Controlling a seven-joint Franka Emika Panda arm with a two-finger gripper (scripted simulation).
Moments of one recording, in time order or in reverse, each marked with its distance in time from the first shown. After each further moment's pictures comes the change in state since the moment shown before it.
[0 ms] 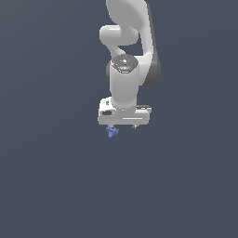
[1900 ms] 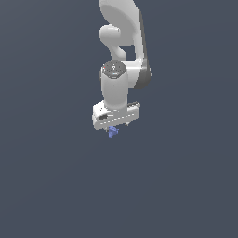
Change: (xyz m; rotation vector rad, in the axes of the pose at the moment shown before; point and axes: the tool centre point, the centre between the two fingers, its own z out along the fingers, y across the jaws) arm -0.020 0.029 0.025 0.002 -0.006 -0.325
